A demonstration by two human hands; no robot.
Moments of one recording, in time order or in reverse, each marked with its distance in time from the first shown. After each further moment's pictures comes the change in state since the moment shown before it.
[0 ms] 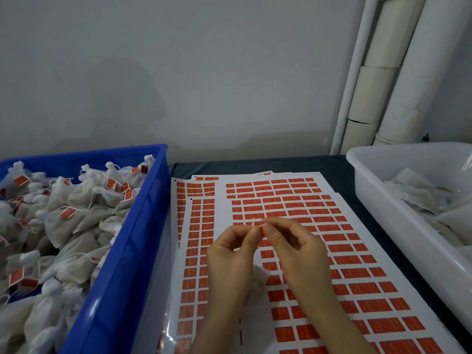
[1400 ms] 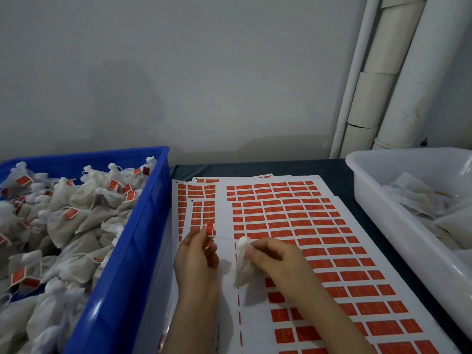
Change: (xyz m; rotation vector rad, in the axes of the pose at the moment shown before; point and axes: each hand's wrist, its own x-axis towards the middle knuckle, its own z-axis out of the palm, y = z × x) left_hand 0.028 -0.016 -0.037 -0.512 0.316 -0.489; right_hand 0.002 0.014 0.003 -0.197 -0.416 0.137
